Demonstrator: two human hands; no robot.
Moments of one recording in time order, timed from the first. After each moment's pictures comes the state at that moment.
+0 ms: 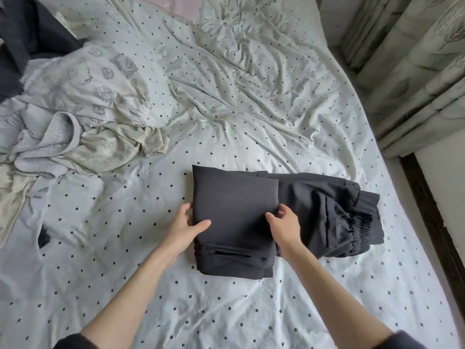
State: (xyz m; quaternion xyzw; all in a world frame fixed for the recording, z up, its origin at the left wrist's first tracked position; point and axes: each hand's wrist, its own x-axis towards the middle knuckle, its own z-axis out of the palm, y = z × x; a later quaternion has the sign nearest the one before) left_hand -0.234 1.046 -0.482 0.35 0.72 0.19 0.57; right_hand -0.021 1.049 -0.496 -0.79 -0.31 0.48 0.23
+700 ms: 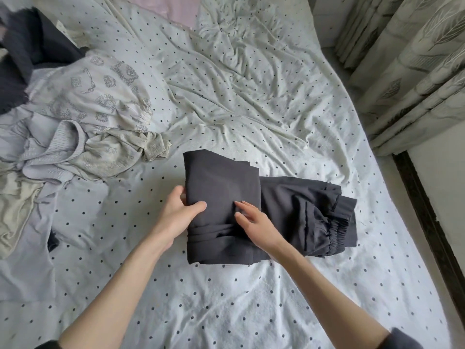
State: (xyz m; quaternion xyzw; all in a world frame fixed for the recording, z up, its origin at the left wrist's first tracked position) left_hand -0.228 1.071 -0.414 0.37 0.73 0.23 0.52; right_hand -0.051 1.045 -0.464 -0.63 -0.49 0.58 0.17
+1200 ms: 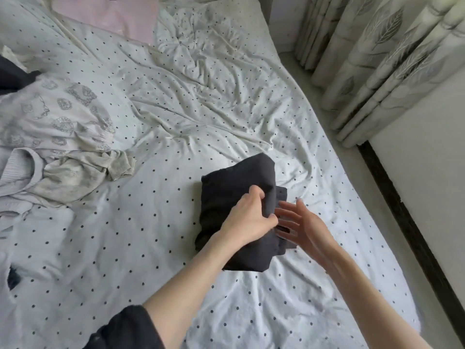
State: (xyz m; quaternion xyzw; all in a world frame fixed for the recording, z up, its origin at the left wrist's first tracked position) left_hand -0.069 1.068 -0.381 0.69 0.56 0.02 0.47; right_hand 0.078 1.016 -0.428 -0.62 -0.17 0.66 0.38
